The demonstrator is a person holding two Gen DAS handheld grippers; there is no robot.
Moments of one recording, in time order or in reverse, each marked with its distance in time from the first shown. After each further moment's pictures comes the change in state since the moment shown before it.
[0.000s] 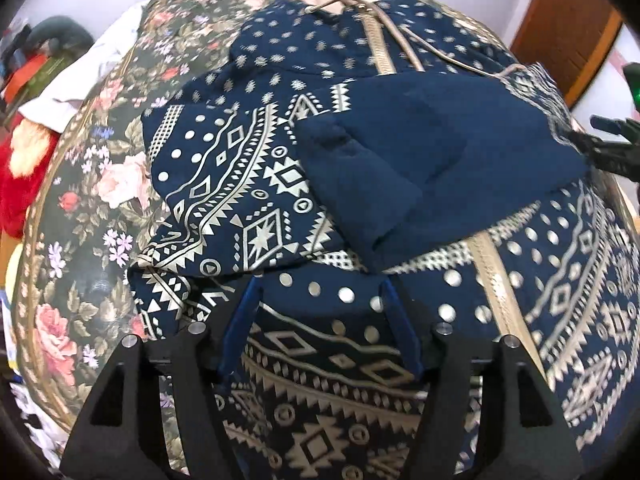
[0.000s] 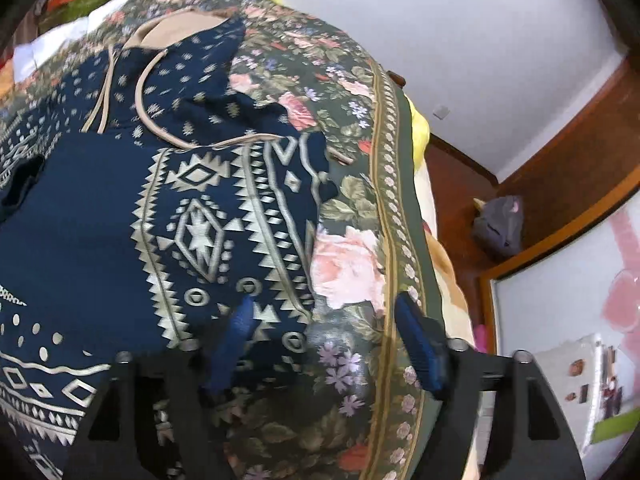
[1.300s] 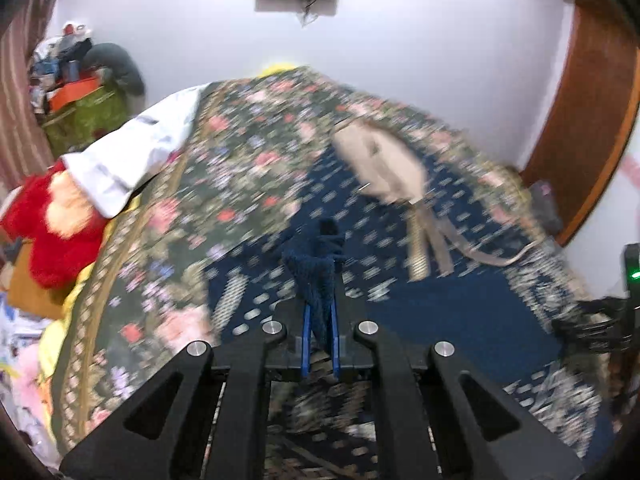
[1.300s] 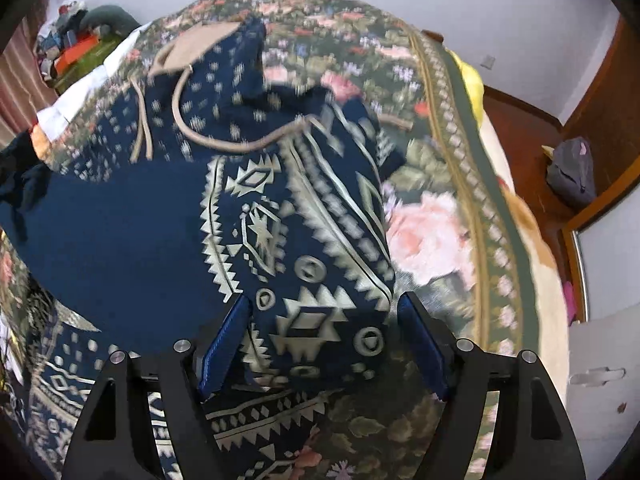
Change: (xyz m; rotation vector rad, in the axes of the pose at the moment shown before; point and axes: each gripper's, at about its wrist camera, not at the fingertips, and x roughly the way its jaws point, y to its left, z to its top) left arm -0.051 0.051 0.079 -0.179 -0.350 0.066; right arm 0.010 0.005 0.001 0.158 0.079 0.290
